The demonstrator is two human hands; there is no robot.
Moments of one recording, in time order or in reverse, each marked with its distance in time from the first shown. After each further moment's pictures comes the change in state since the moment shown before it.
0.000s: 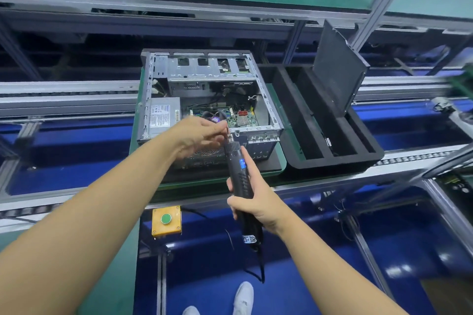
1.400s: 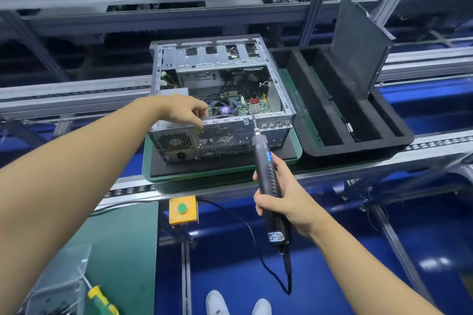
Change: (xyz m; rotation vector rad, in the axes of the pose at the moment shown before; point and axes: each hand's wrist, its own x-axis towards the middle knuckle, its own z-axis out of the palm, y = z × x) left_hand 0.031 0.032 -0.065 1.430 -0.179 0.069; right_hand -0.033 0.010 -0.024 0.098 0.042 -0.013
